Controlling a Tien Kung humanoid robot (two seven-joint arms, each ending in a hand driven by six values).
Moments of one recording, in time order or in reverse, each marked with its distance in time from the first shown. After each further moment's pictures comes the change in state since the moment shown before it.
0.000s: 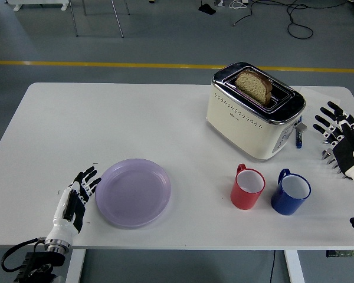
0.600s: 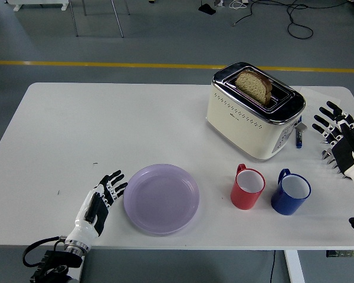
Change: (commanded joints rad) left arm -0.059 0.028 0.211 -0.022 -0.101 0.000 -0.010; right arm 0.000 0.002 -0.003 0.001 0.000 0.000 0.001
